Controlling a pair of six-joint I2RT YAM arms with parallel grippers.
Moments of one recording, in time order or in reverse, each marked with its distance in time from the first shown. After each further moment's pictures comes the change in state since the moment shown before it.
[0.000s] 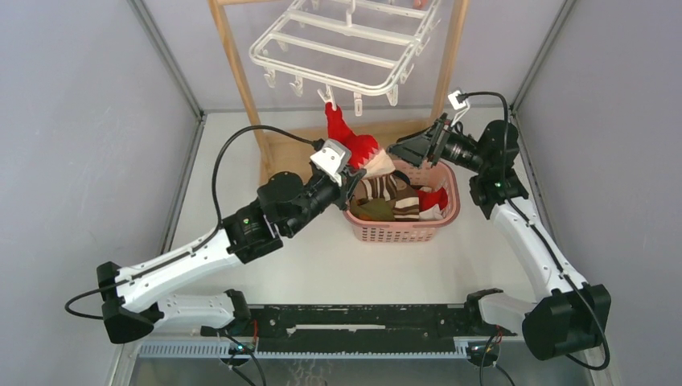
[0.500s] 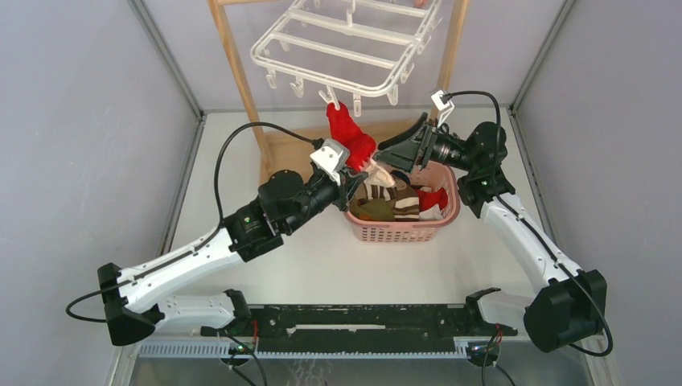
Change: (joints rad) left arm 0.039 0.002 -0.039 0.007 0.106 -0.066; right arm 0.105 0.067 -0.001 0.239 -0.094 0.136
